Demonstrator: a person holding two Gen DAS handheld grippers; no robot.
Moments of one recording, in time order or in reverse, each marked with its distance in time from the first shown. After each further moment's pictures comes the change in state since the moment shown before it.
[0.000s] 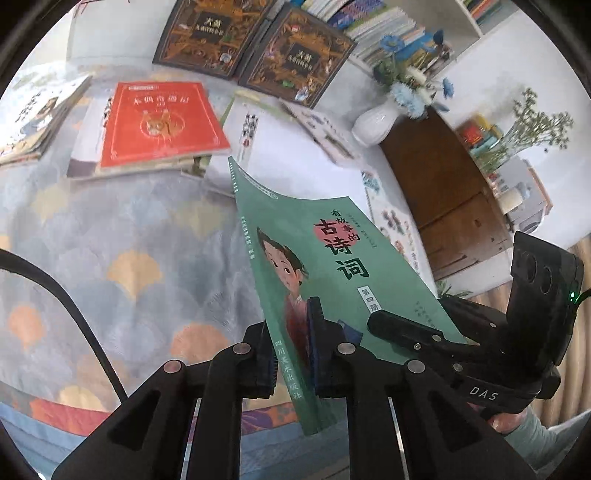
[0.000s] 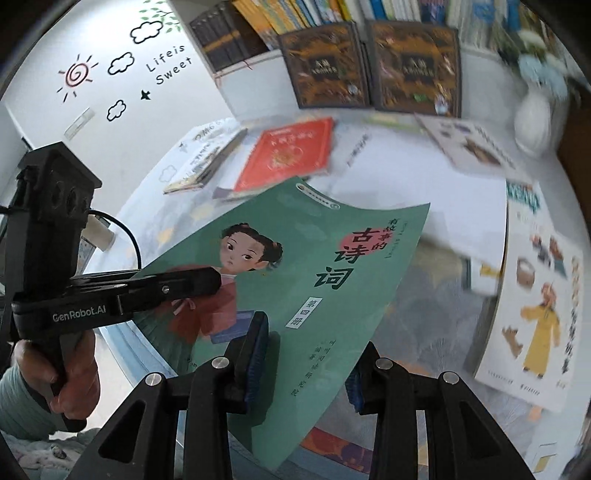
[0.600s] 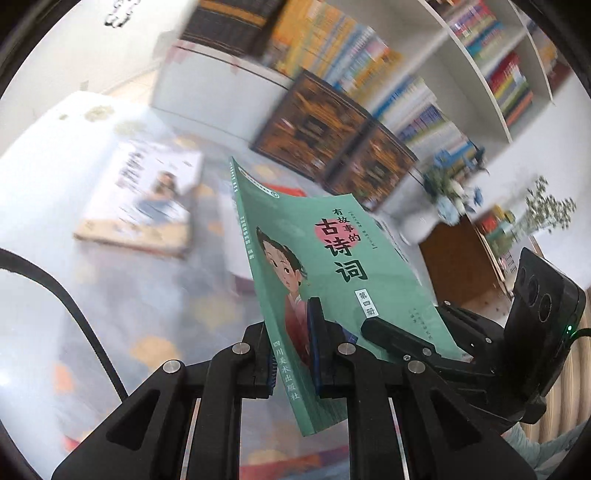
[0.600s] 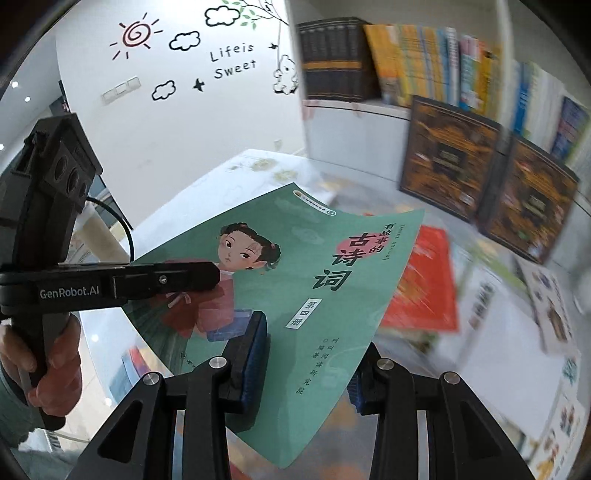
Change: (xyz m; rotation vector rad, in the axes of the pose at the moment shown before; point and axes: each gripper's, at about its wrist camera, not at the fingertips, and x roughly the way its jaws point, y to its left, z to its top) left arm -0.136 0.168 0.082 -0.084 -0.208 0.053; right arm 0.093 0.204 0.138 -0.257 -0.113 -0.019
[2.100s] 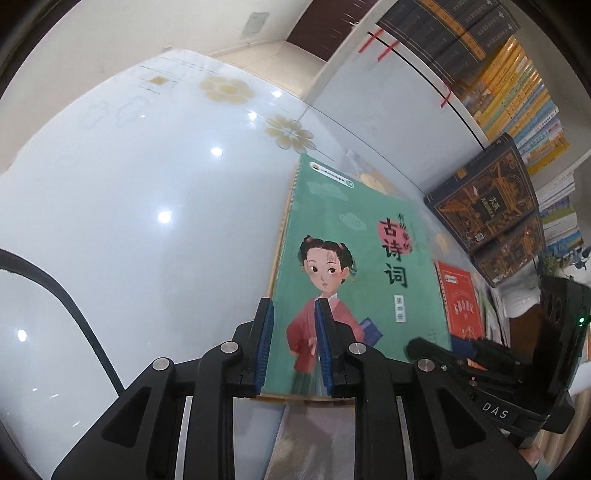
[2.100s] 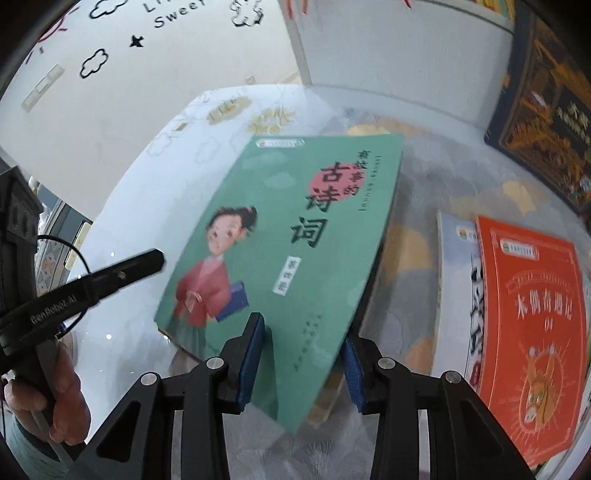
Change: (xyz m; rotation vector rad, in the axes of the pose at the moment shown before) left arm 0.084 0.239 0.096 -0.214 0.028 0.222; right arm 0.264 0.009 0.115 0.186 0.313 0.001
